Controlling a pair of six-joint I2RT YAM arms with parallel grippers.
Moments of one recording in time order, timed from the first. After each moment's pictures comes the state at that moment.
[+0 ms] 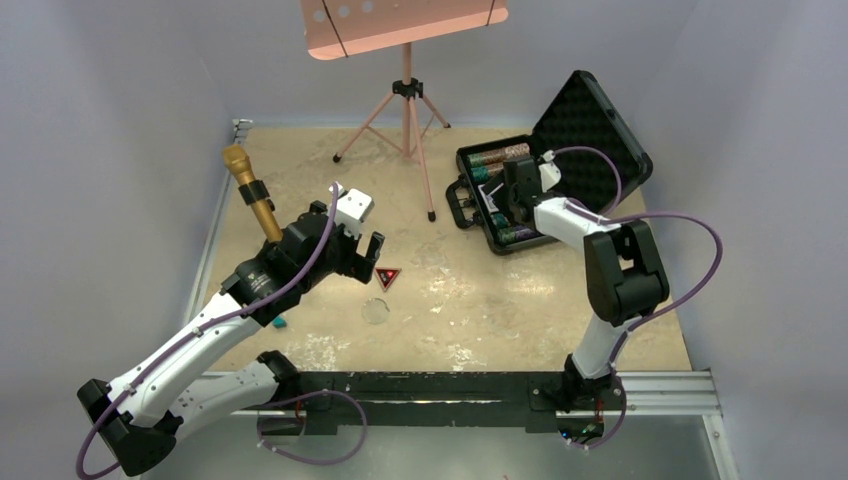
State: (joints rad) left arm -0.73 0.89 0.94 -0.59 -0.24 -0.08; right arm 0.32 1.78 1.12 -0.10 0.27 1.06
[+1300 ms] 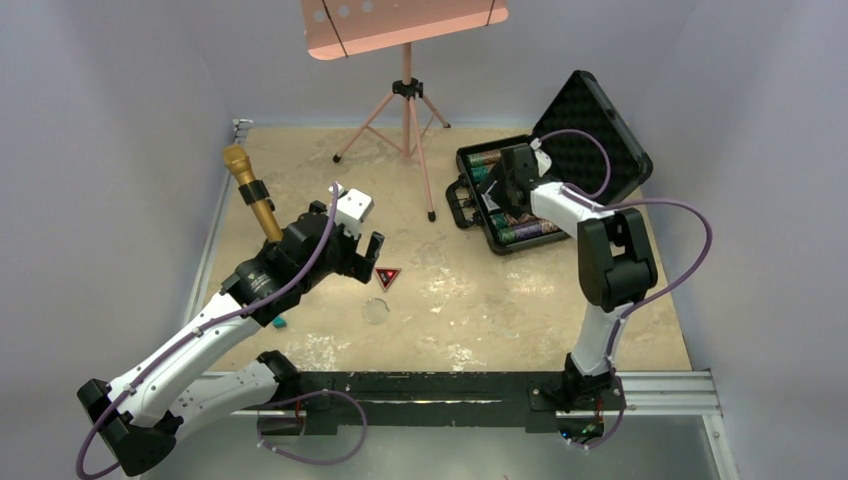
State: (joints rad) left arm -0.73 0.89 0.94 -0.59 -0.25 -0.07; right arm 0.29 1.89 1.29 -0.24 0.18 0.89
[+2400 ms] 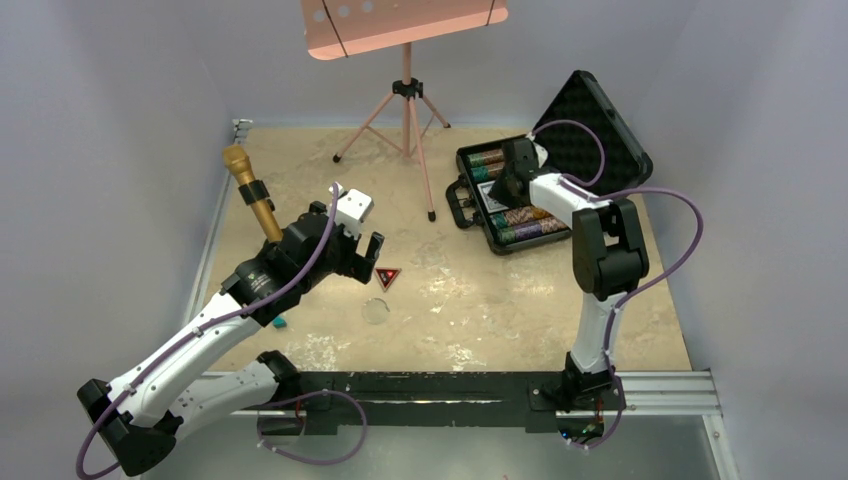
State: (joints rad) left arm -0.73 0.89 0.94 -0.59 -0.25 -0.07; right arm 0.27 1.98 1.39 -0.31 0.16 0.73
